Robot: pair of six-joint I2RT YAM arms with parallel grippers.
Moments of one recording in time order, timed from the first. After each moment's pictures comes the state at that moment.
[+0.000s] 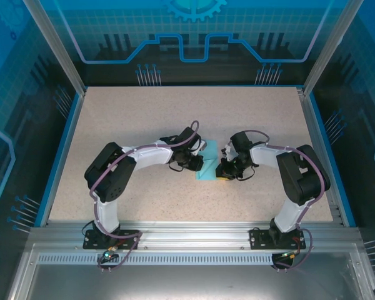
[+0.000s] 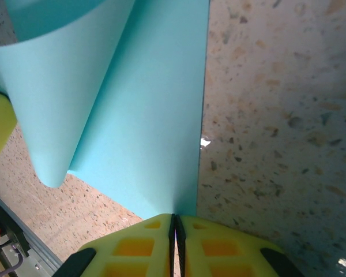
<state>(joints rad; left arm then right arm) -0.67 1.91 1.21 -0.40 0.24 -0.32 0.35 1.74 0.86 -0.48 -0.57 0.43</state>
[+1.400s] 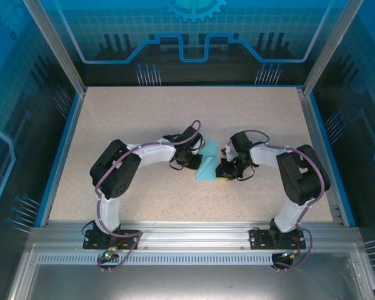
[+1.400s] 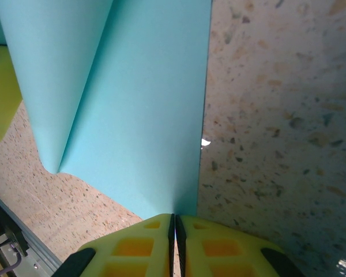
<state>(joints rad) -0.66 1.97 1.25 -0.45 0.15 -0.32 0.35 1.74 0.86 -0.48 -0.57 0.42</state>
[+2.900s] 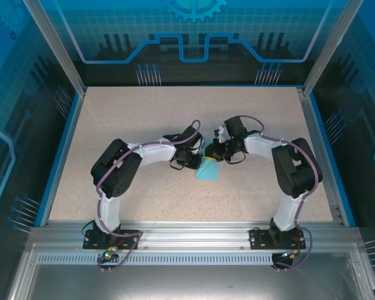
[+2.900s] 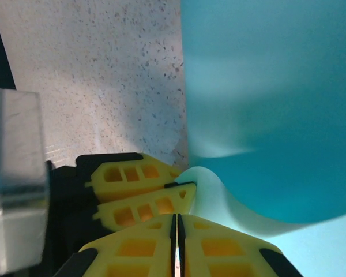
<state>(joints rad) -0.66 1.98 1.26 -0.44 0.17 -0.33 0.37 1.85 1.07 -0.32 -0.68 0.63</state>
